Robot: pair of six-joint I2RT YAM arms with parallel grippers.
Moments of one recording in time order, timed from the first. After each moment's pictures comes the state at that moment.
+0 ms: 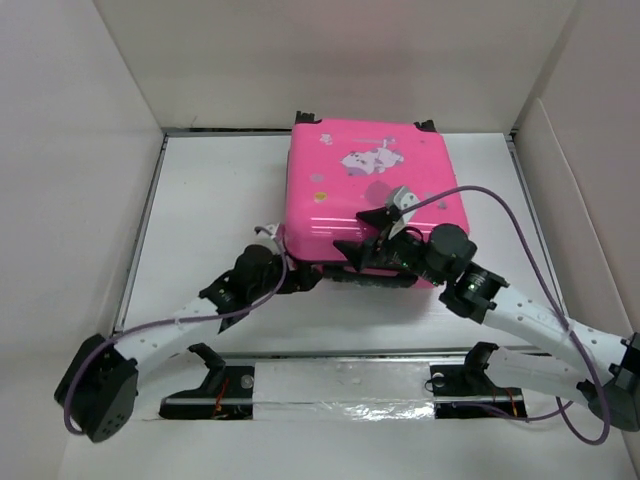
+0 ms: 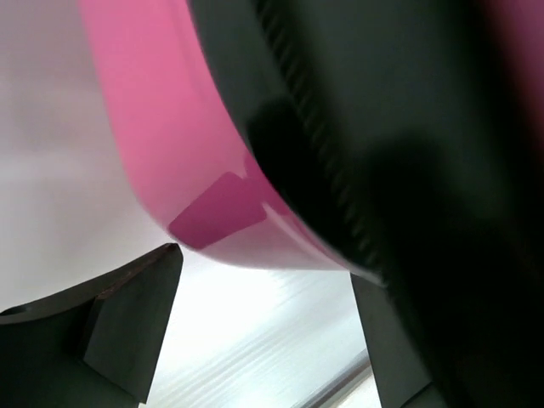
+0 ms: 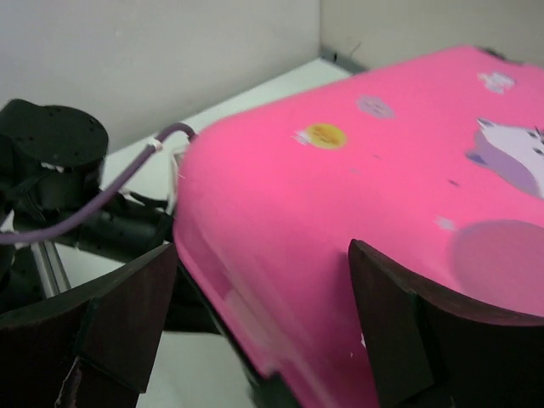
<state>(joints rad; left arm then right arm) -0.64 0.97 0.36 0.07 0.08 -0.71 0.88 1.00 0.78 0.23 -0.08 0.07</state>
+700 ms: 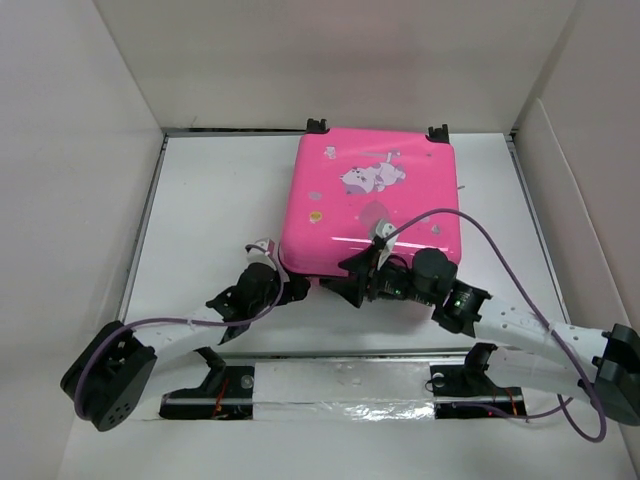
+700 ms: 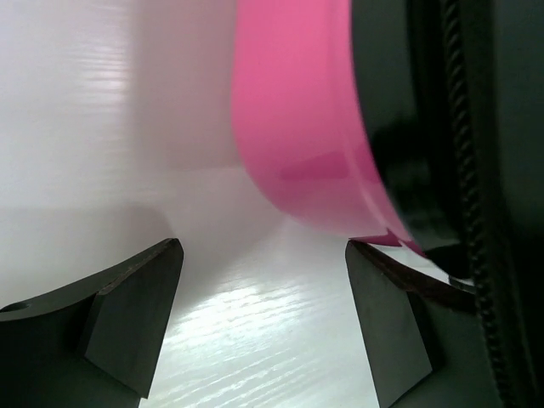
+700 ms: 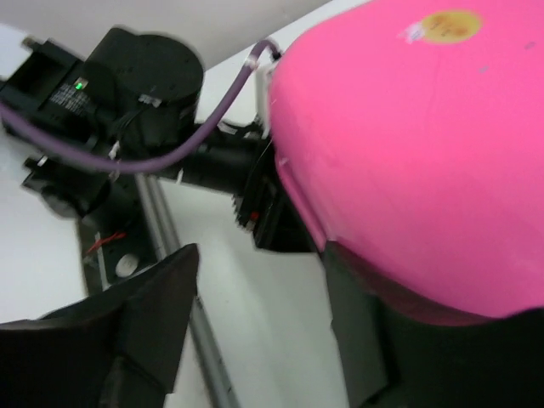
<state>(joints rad) -0.71 1.10 0.25 0.23 -0.15 -0.76 0.93 0.99 0.57 0.34 -0.17 0.23</state>
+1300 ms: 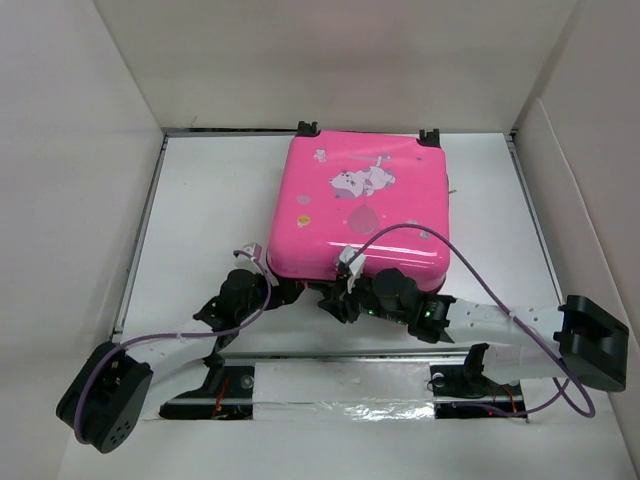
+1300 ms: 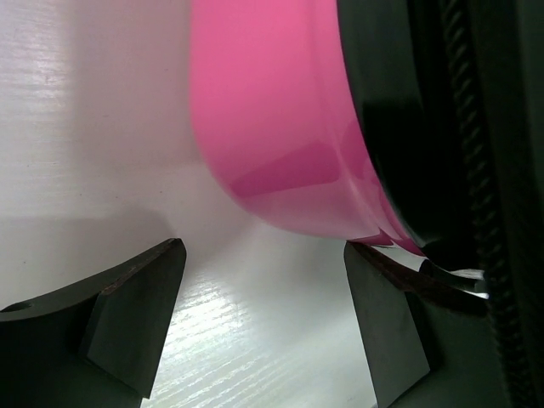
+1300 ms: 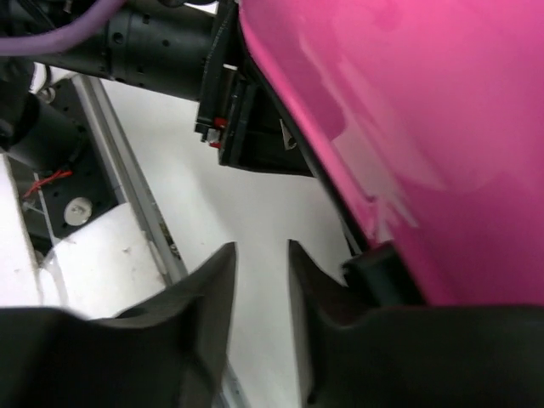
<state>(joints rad) -0.57 0.97 0.12 0.35 0.03 -0.79 1.12 1.20 0.56 0.35 0.03 0.22</state>
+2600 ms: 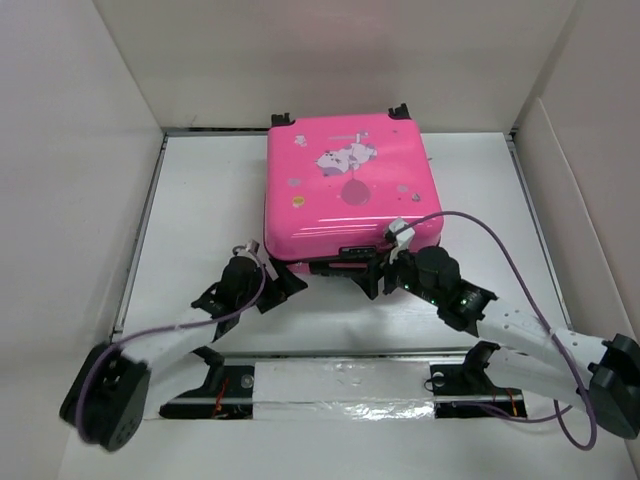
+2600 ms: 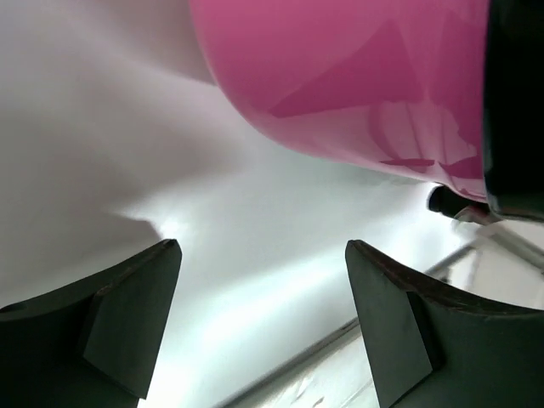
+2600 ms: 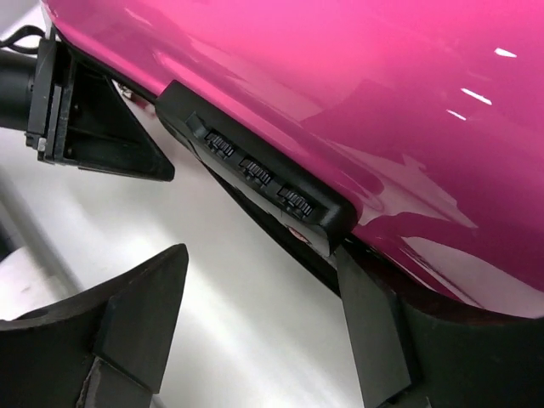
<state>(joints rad) -0.49 1.09 0.24 0.21 0.23 -1.00 0.79 0.96 0.49 0.18 -0.01 0.19</state>
